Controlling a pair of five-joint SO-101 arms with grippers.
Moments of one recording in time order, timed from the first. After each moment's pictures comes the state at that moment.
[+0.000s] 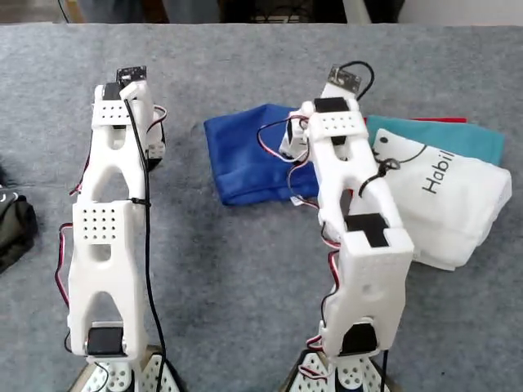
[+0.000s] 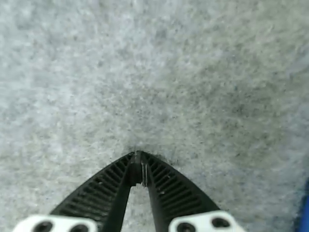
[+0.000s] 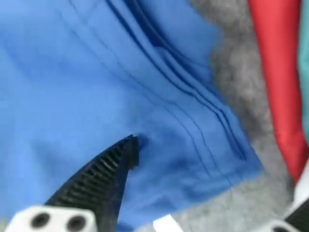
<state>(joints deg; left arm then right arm) -6.9 60.5 -58.9 94.1 8.4 -6.1 30.7 -8.3 68.2 -29.8</state>
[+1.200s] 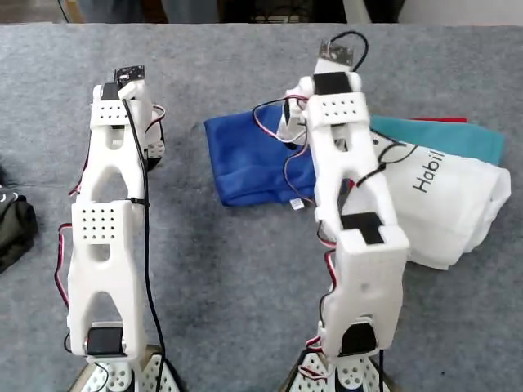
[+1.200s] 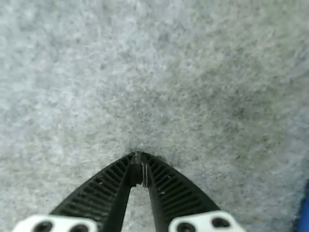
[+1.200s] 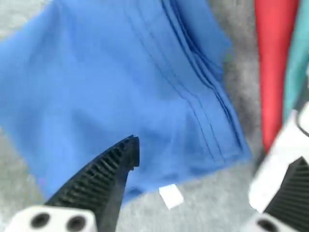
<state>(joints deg) -7.4 60.6 -59.0 93.7 8.5 -7.5 32.6 -25.9 84.1 -24.3</state>
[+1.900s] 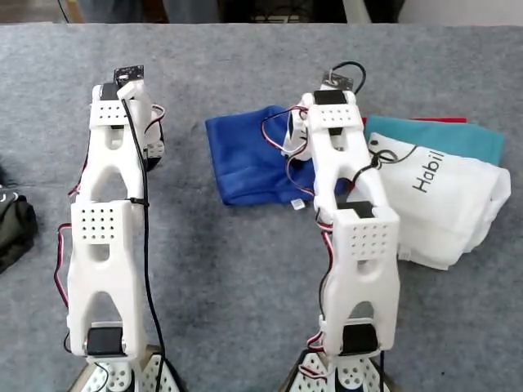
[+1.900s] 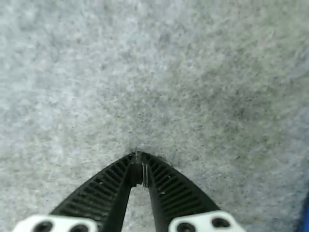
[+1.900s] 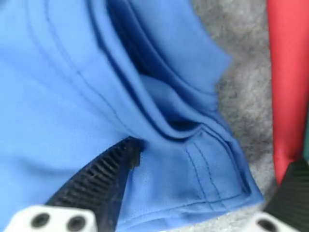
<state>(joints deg) -7.6 60.6 -59.0 93.7 8.5 -5.0 44.6 -27.5 81.1 -24.6</state>
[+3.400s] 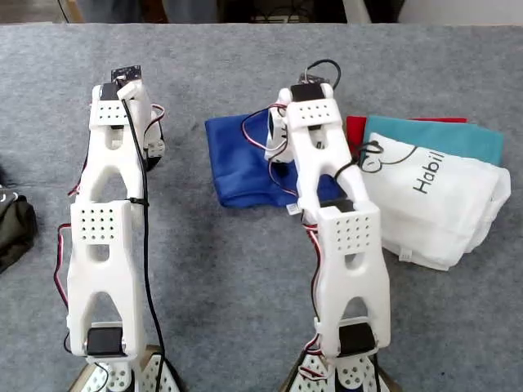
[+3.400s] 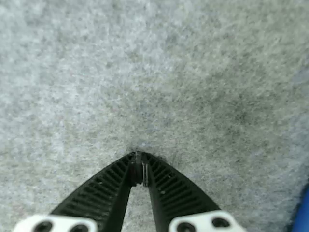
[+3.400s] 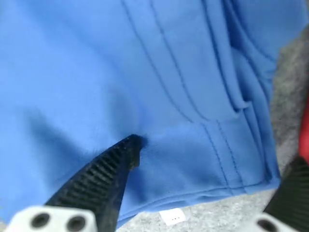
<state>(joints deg) -7.6 60.6 -58.3 93.2 11.1 -9.8 50.2 -39.2 92.2 -24.7</state>
